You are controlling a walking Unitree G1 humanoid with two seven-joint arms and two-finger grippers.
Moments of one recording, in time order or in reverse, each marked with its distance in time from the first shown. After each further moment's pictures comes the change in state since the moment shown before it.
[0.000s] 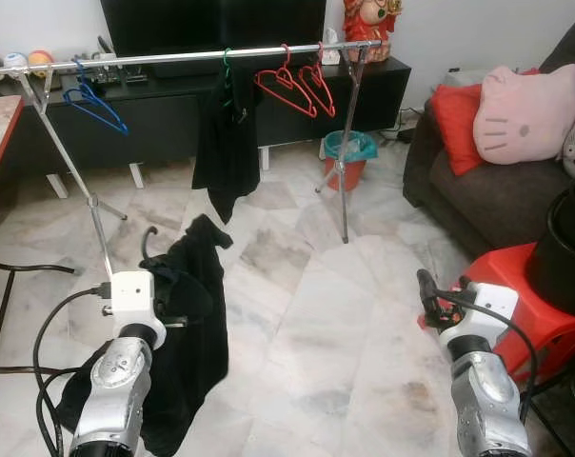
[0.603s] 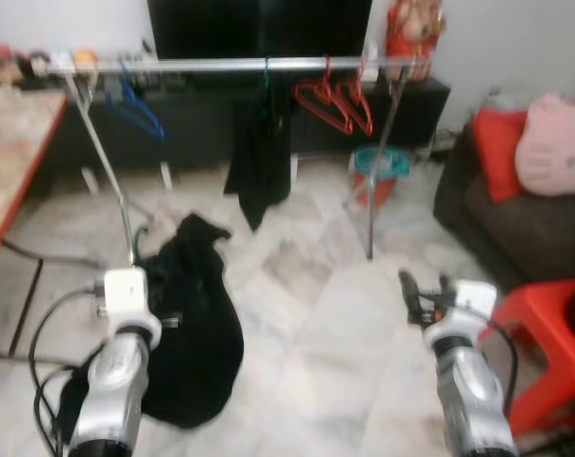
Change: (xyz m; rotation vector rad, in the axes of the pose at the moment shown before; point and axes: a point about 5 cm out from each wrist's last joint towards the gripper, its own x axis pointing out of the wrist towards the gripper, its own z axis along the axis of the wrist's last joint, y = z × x) left arm 0.002 0.005 -0.007 -0.009 0.014 0.029; right arm 0.003 0.015 -0.008 0.011 0.017 0.058
